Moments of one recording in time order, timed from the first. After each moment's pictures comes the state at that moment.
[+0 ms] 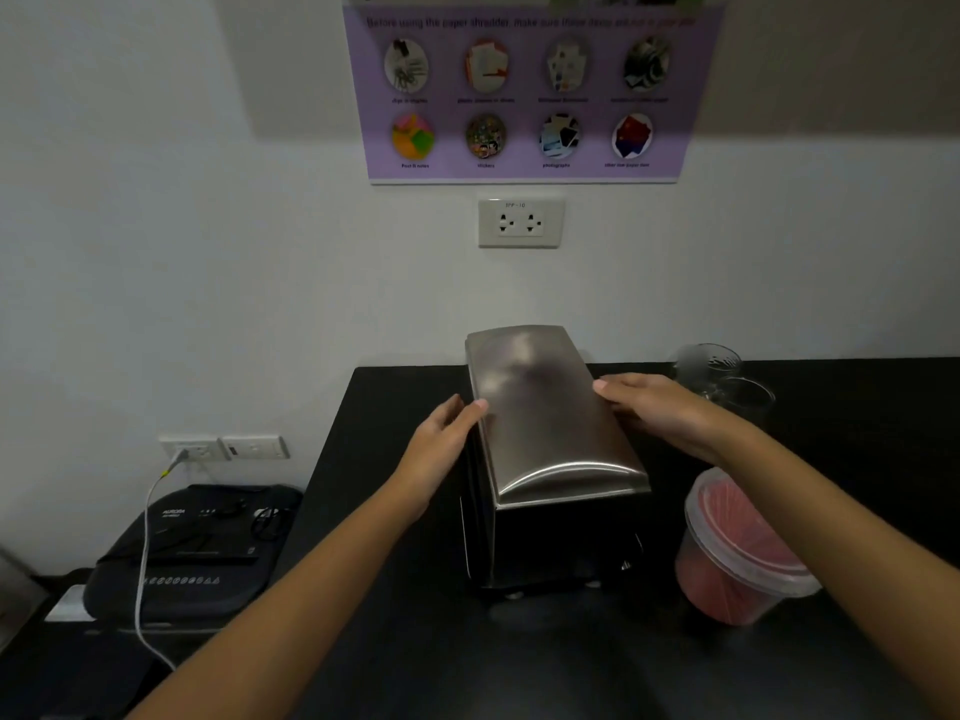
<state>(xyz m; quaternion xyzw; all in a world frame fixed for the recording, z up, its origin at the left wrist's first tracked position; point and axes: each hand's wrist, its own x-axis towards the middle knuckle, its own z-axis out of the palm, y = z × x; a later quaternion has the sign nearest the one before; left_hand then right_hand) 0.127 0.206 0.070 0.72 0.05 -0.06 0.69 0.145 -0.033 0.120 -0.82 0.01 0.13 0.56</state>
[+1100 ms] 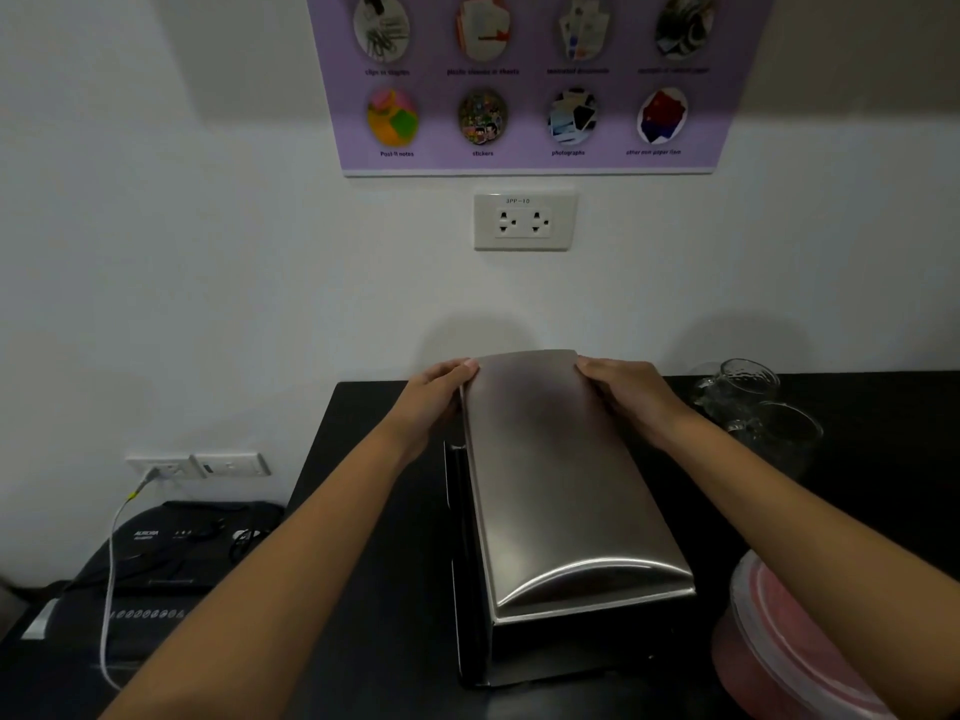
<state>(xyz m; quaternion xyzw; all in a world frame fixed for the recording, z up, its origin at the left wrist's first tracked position) 0.247 0.208 0.083 0.68 0.05 -0.08 0.73 0.249 -0.010 0.095 -0.75 0.08 0.04 0.66</state>
